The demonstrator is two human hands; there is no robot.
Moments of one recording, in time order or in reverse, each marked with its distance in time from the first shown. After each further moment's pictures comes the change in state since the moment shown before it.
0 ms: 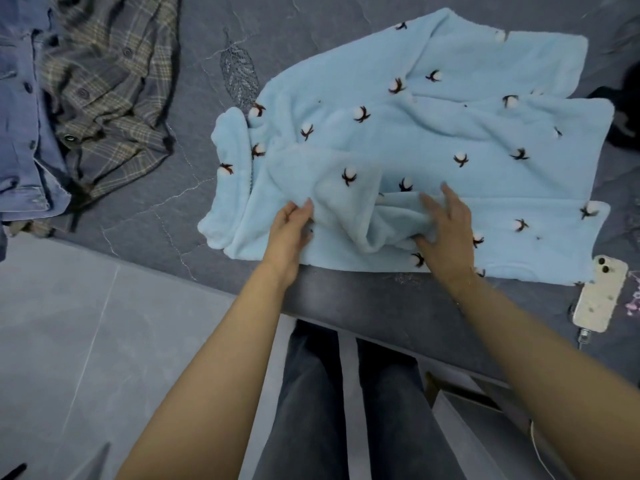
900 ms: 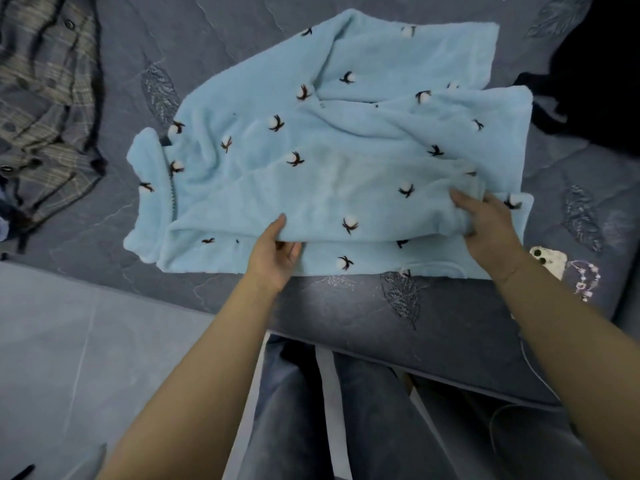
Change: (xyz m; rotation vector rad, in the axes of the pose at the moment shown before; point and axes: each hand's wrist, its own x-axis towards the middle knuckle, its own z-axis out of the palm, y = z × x) left_hand -0.003 -0.033 0.119 -0.533 0.184 -0.190; right_hand 0.033 0.142 -0.107 1.262 0.052 0.788
